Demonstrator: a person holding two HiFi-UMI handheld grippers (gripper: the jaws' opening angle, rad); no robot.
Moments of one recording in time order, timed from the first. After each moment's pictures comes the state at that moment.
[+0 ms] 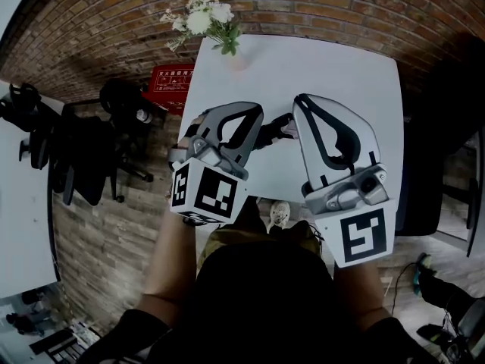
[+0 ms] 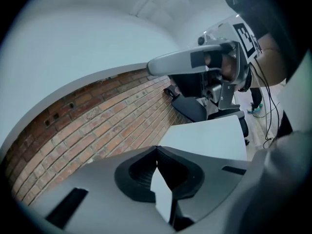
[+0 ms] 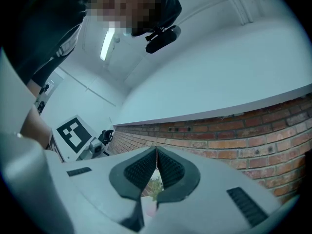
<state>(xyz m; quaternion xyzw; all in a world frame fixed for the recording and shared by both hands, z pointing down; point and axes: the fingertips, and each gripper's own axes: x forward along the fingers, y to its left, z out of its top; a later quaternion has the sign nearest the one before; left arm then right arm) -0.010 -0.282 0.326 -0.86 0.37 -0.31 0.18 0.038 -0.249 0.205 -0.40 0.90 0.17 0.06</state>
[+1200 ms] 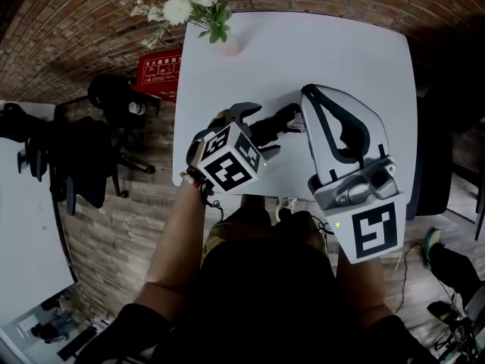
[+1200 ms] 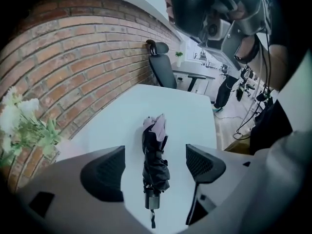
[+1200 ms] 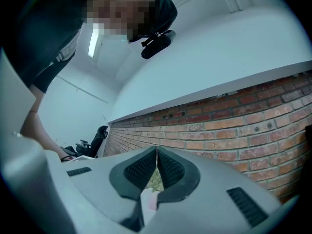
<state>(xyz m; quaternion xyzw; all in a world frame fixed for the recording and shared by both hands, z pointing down) -0.012 -0.291 0.511 -0.86 0.17 -0.48 -0.07 0.032 -0.305 0.253 -0.42 0.90 0.11 0.05</state>
